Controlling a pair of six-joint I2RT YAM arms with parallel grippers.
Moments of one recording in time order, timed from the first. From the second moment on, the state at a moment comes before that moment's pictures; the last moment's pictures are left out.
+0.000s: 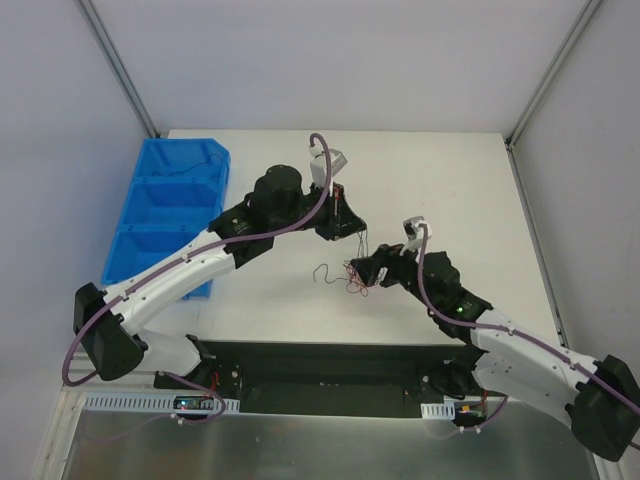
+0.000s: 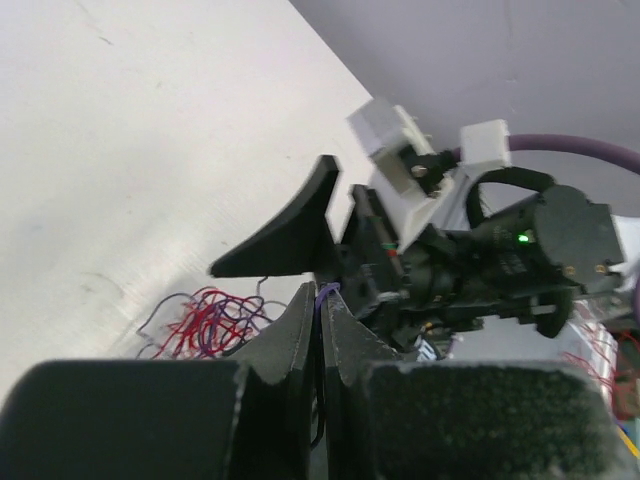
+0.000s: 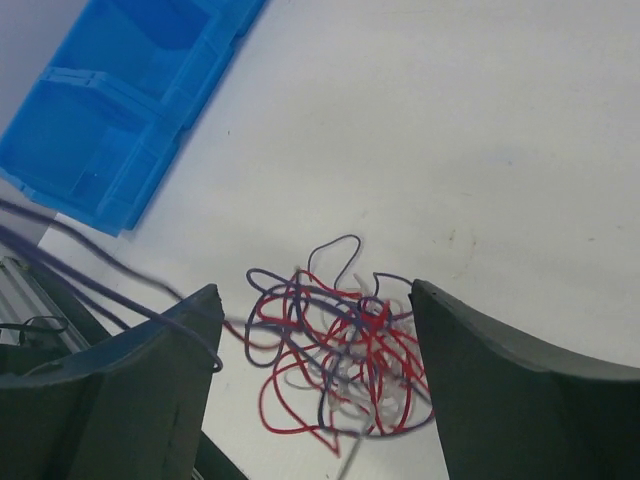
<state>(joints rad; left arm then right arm) -0.83 1.34 1.25 -0.18 0.37 -0.55 0.78 0.90 0.39 0.28 0.05 0.53</state>
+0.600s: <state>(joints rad) -0.74 1.22 1.16 -0.18 0.15 -0.46 0.75 0.33 0.51 -0.31 0.04 0.42</state>
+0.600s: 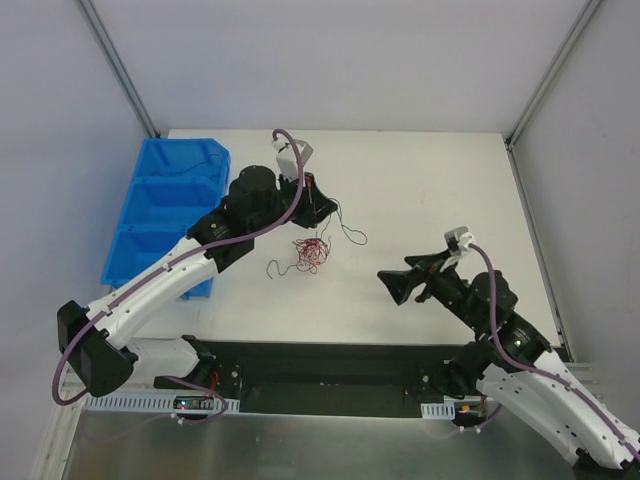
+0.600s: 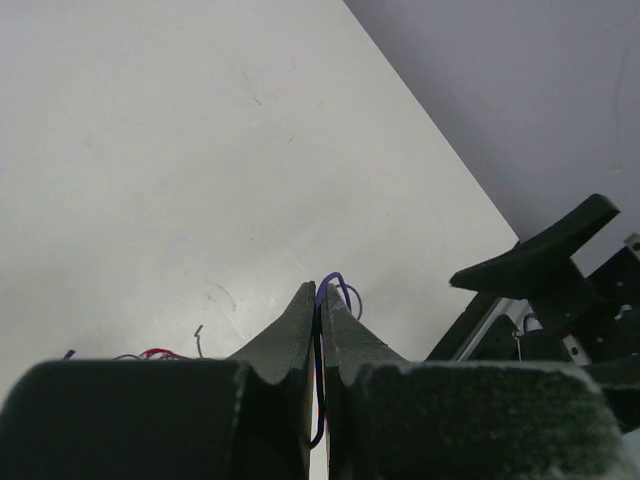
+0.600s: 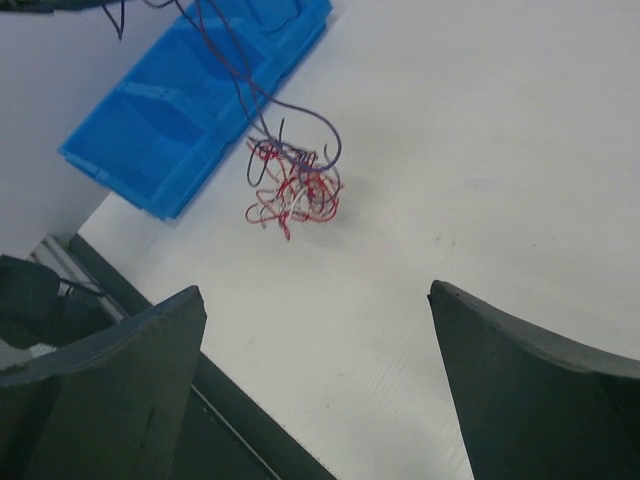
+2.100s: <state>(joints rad) -0.71 1.47 1.89 -0.32 0.20 -0.45 0.52 0.93 0.34 0.10 0.23 0.46</state>
